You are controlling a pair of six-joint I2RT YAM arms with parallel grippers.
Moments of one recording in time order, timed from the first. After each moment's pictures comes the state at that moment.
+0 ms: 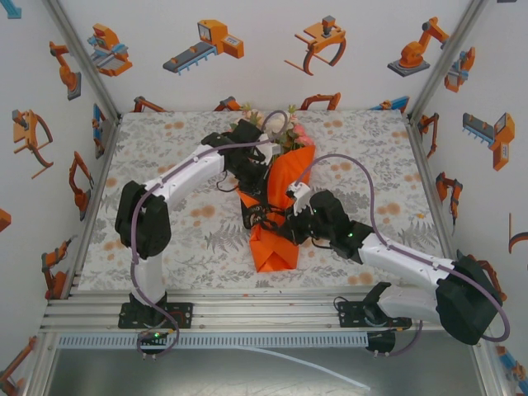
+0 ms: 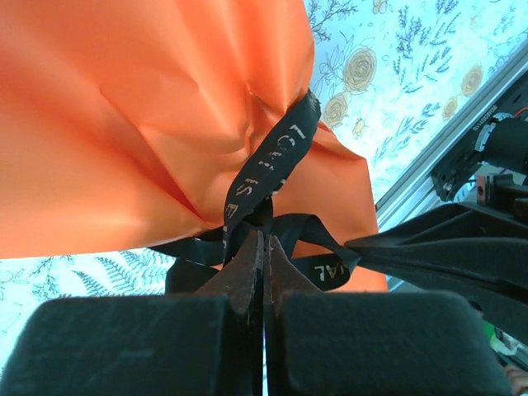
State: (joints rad) left arm -0.68 1.93 1.69 -0.91 0.46 -0.15; right arm 0.77 1.15 0.57 0.05 -0.29 0.25
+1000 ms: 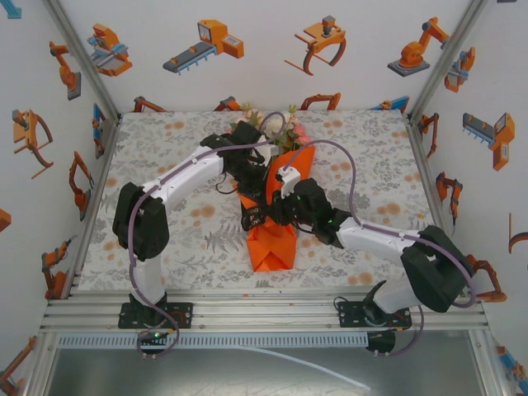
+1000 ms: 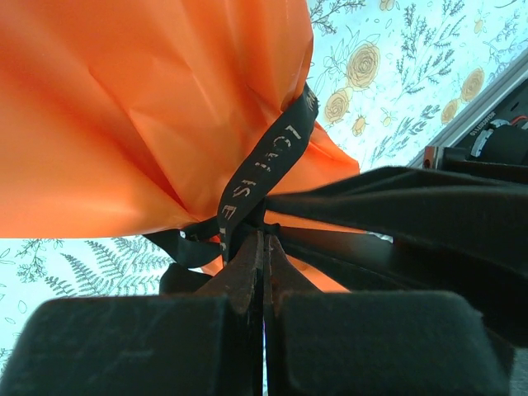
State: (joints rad) left arm -0.69 1.91 1.67 -0.92 0.44 -0.20; right arm 0.77 1.42 0.70 0.27 -0.13 0.26
